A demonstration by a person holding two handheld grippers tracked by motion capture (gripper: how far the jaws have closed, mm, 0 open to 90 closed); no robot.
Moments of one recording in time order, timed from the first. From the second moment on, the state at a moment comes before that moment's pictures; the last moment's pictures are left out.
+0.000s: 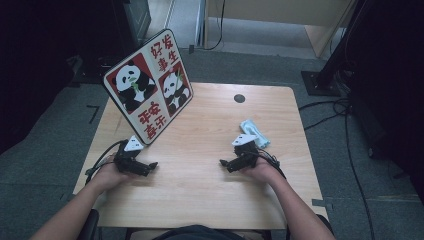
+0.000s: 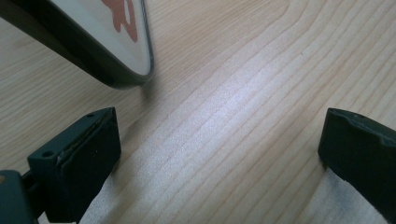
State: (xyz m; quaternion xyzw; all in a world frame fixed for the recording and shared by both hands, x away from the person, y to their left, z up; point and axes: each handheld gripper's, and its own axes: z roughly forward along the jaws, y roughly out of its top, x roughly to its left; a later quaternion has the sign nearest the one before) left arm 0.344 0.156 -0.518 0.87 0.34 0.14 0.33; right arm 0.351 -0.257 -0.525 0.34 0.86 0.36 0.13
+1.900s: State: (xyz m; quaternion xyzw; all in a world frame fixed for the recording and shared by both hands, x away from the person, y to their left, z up) left arm 0.352 0.216 -0.453 0.83 0.38 0.10 0.39; right arm 0.349 -0.259 -0.525 0.34 0.86 0.36 0.13
